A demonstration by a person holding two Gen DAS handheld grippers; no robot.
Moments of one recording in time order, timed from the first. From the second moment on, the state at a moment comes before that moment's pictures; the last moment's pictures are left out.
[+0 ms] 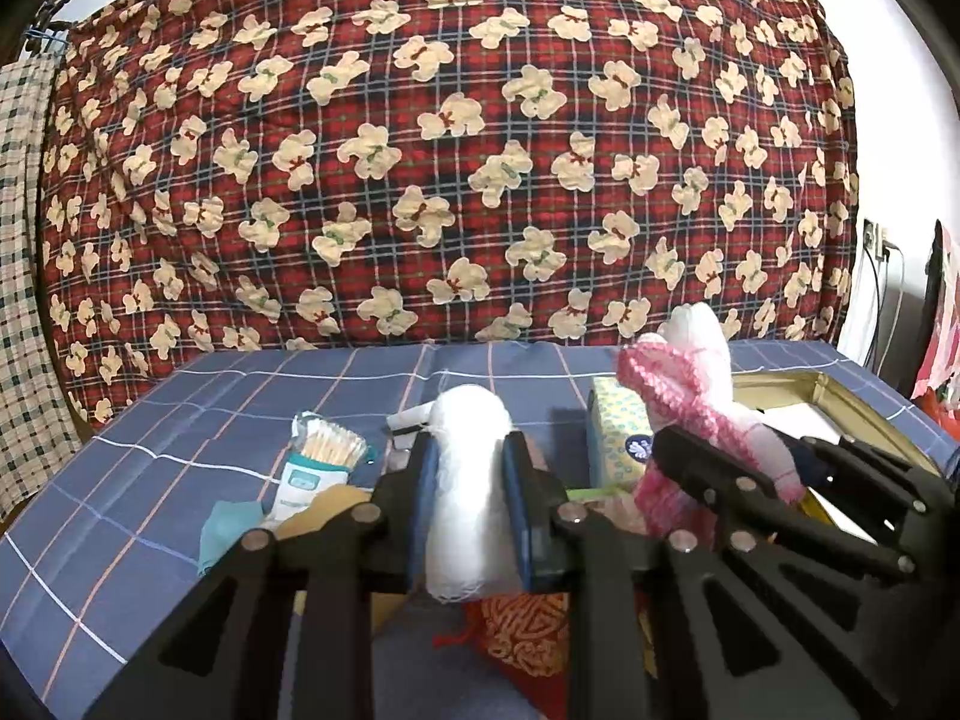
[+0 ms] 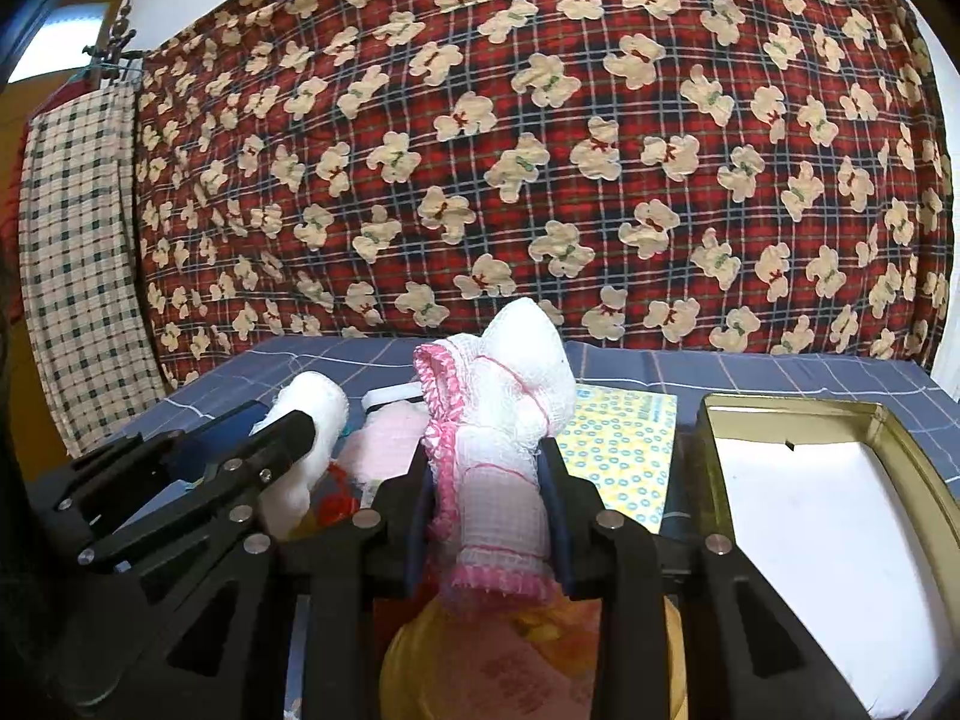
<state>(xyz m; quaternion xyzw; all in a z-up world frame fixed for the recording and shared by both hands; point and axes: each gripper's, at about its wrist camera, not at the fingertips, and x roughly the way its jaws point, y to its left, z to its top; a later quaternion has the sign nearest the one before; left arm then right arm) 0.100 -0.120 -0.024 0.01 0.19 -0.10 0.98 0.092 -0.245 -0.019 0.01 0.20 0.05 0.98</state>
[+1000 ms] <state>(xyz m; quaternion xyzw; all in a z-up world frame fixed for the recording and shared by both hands) 0.110 -0.136 -0.027 0.02 0.21 -0.11 0.97 0.086 -0.260 -0.016 0.02 0.18 0.02 0.98</state>
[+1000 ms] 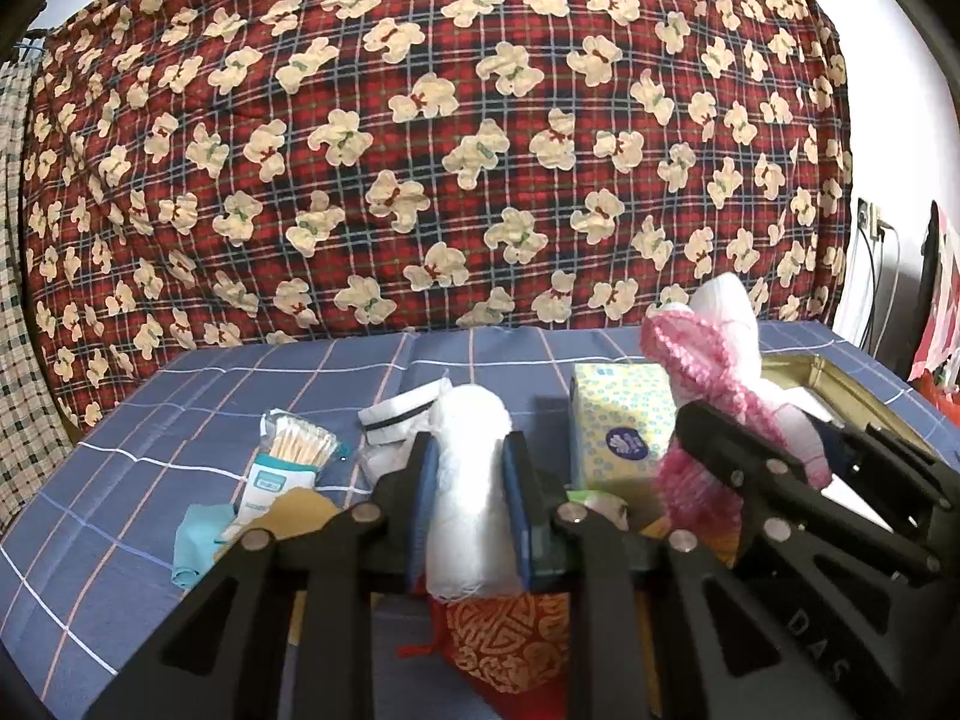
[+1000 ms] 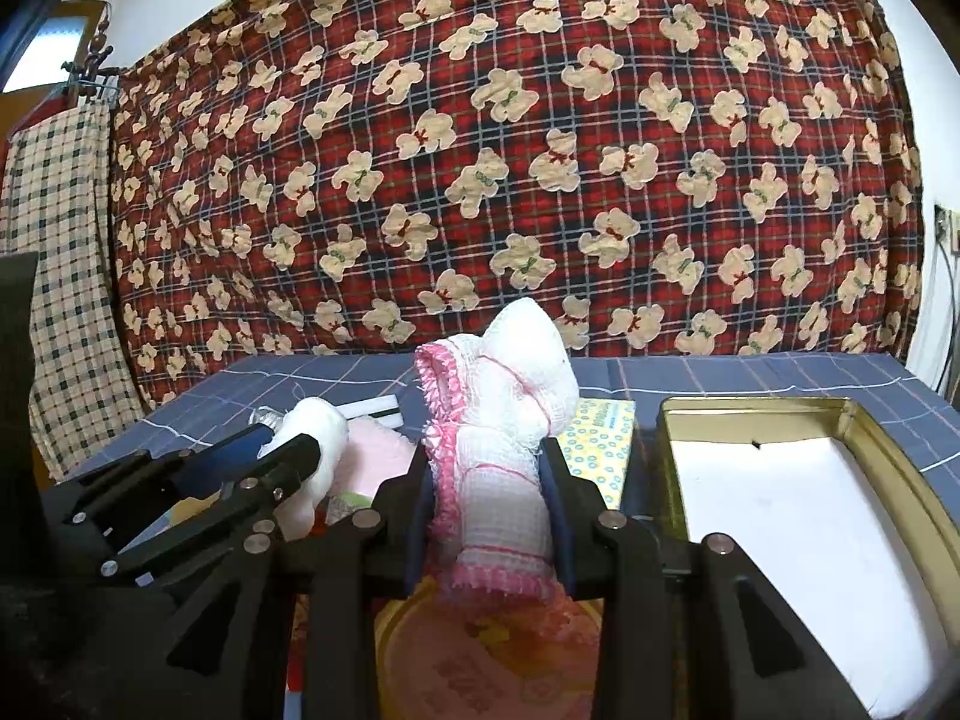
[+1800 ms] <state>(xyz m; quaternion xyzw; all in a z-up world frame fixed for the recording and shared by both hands) 0.115 -0.153 -0.025 -0.01 0.24 -0.14 0.96 0.059 -0.279 0.009 0.03 0.13 0.02 0.99</state>
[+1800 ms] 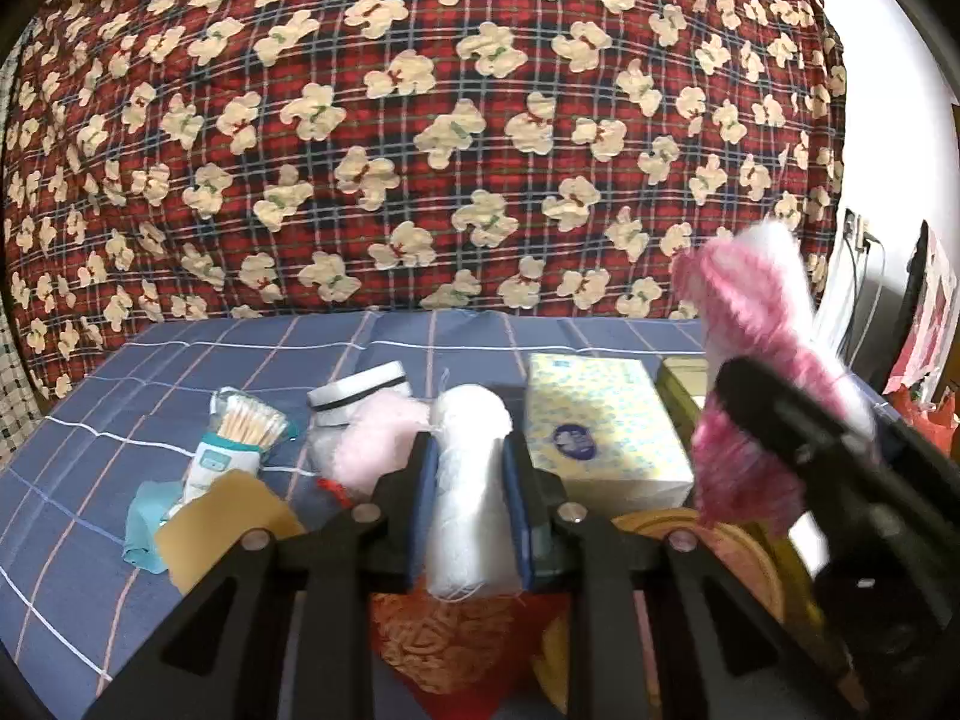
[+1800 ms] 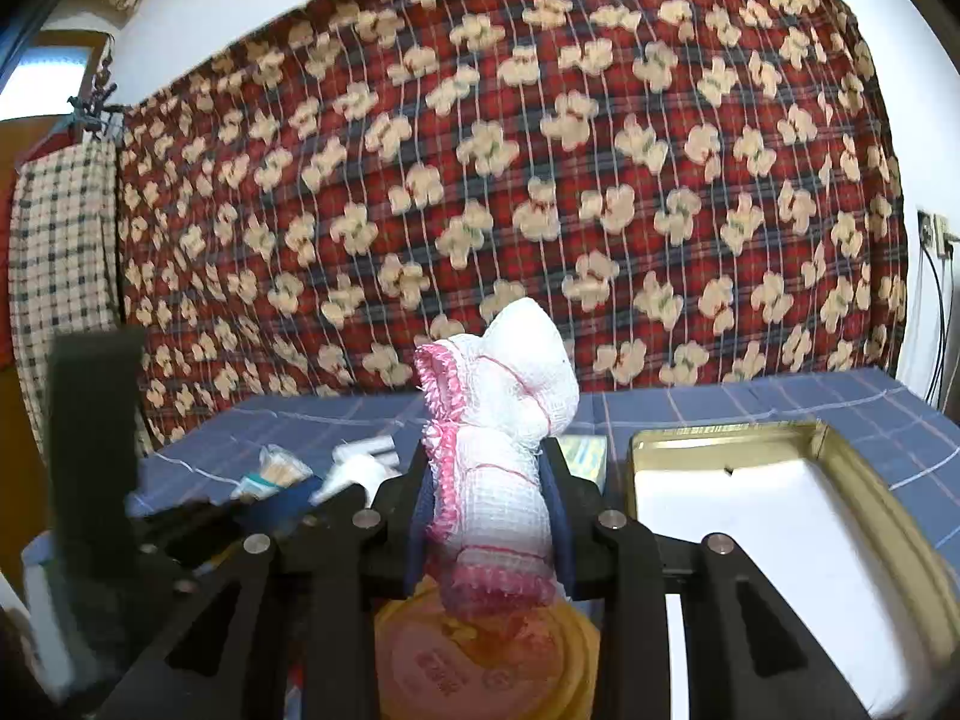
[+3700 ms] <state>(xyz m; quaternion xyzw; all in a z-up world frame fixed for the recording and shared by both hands) 0.080 -0.243 0.020 0.04 0.25 -0.23 0.94 0.049 -0.435 0.026 0.12 0.20 -0.05 0.97</state>
